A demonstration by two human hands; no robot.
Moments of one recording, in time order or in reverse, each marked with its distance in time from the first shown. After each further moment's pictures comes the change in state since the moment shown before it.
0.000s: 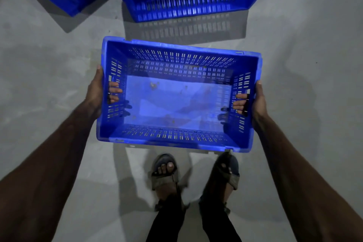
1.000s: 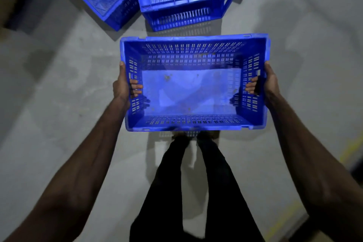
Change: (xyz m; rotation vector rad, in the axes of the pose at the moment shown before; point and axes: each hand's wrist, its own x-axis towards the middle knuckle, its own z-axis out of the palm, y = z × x) left_hand -0.429 0.157 -0.037 -0.071 0.143 -0.016; right_hand -0.395 -0.175 -0.096 -0.093 0.076 -0.011
